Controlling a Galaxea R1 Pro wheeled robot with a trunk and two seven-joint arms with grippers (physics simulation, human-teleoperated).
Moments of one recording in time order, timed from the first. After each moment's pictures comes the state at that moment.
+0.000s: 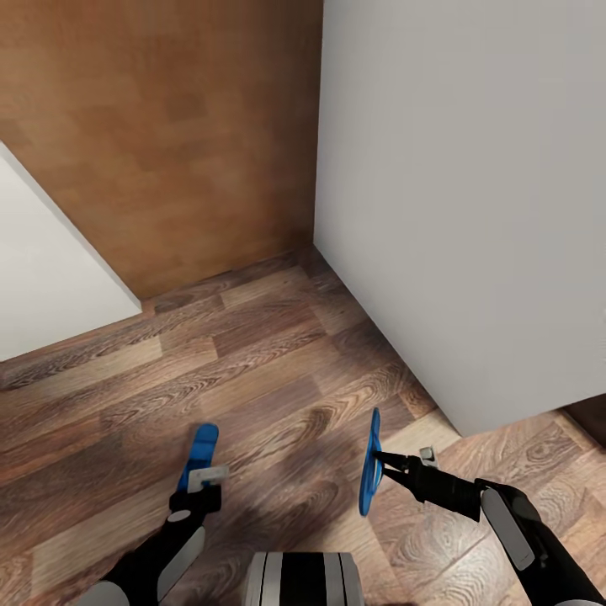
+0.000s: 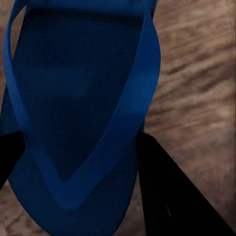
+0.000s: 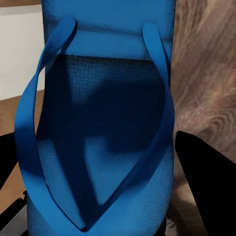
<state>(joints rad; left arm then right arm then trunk) -0.51 0.09 -0.51 -0.59 0.58 0.04 0.37 -0.41 -0.20 -0.09 -0.94 -0.65 0.88 0.79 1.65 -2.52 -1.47</state>
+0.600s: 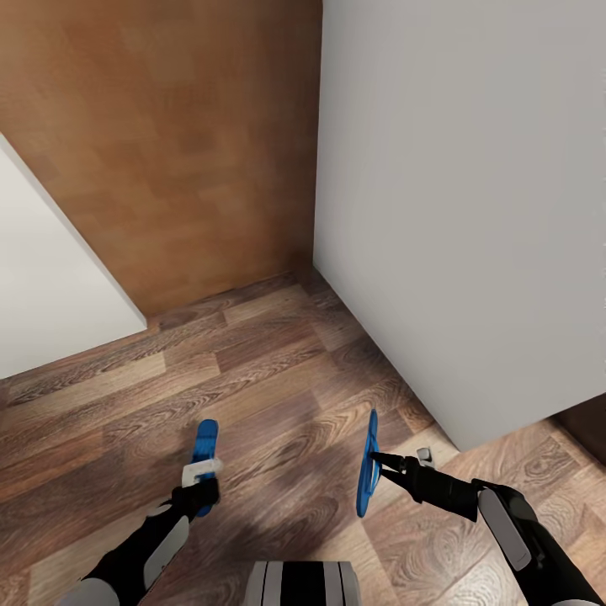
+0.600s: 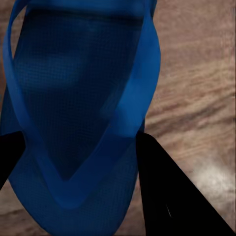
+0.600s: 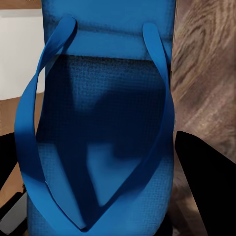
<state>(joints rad) -0.52 0.11 -0.36 -0.58 0.60 0.06 0.12 -0.41 -0.19 -0.08 -0.93 -0.65 0.88 0.79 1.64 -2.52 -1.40</state>
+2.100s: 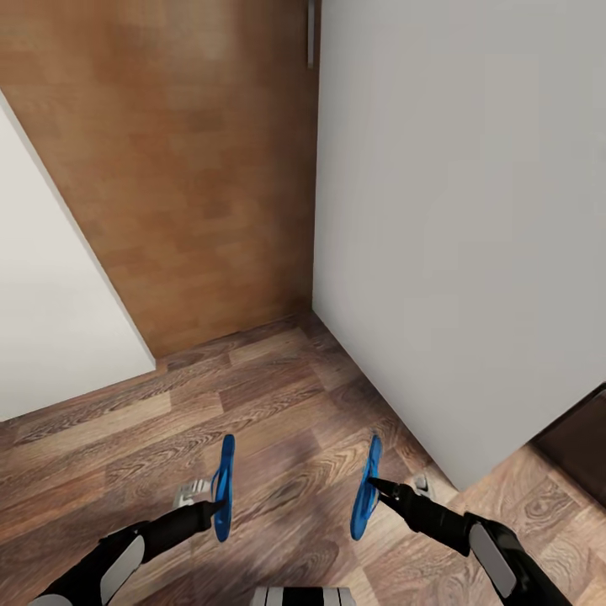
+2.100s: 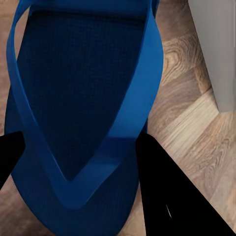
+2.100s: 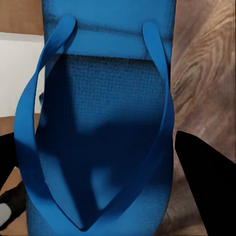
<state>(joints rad) -0.50 0.22 -0.32 -0.46 0.68 0.17 -0.66 -0.41 -0.16 -0.08 -0.68 -0.63 0.64 0.78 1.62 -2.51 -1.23</state>
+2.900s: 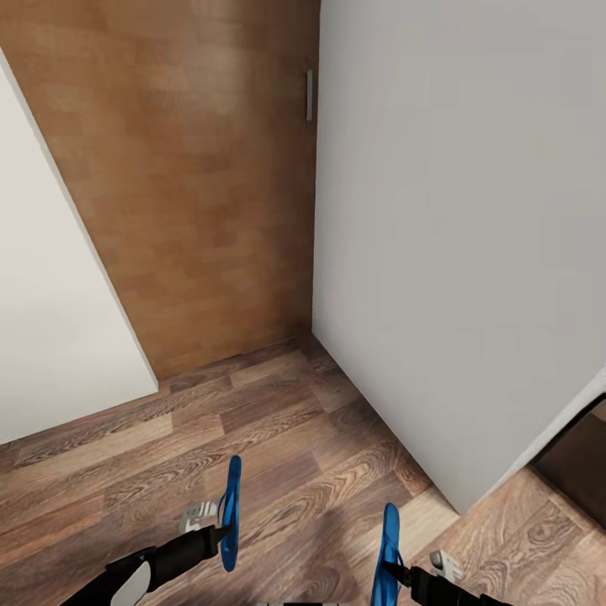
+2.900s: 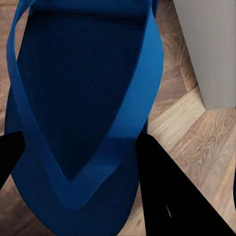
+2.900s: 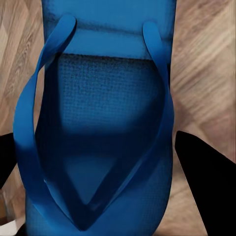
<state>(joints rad) -0.50 0.16 -0.32 -0.30 0.67 0.12 -0.70 -0.41 -0.17 -0.07 -0.23 -0.39 0.20 0.78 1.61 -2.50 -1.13</state>
